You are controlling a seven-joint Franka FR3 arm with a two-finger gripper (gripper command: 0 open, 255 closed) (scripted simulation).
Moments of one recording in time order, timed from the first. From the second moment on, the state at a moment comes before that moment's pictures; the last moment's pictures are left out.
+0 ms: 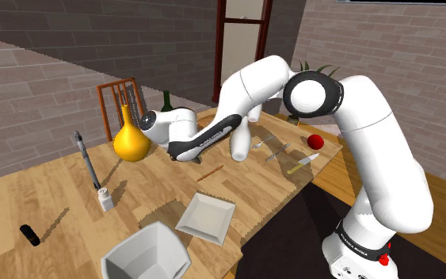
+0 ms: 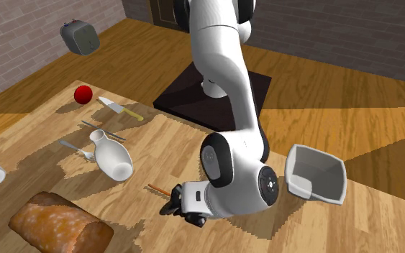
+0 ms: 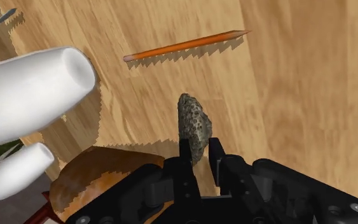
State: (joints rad) arm 0.21 0.75 0.30 -1.51 -0.93 1.91 1.14
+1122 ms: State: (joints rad) arm -0.36 0.60 0.61 -2.13 -0.90 2.73 0.04
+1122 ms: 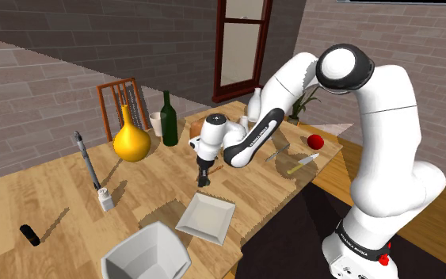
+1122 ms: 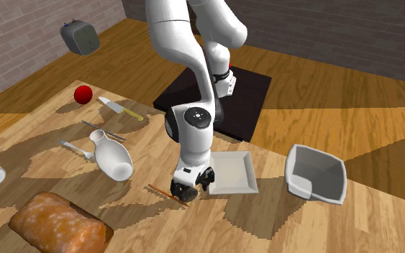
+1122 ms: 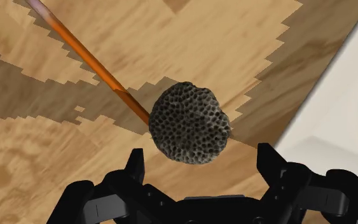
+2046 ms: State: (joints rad) arm -0.34 0.70 0.56 -2.07 -0.96 2.78 0.01
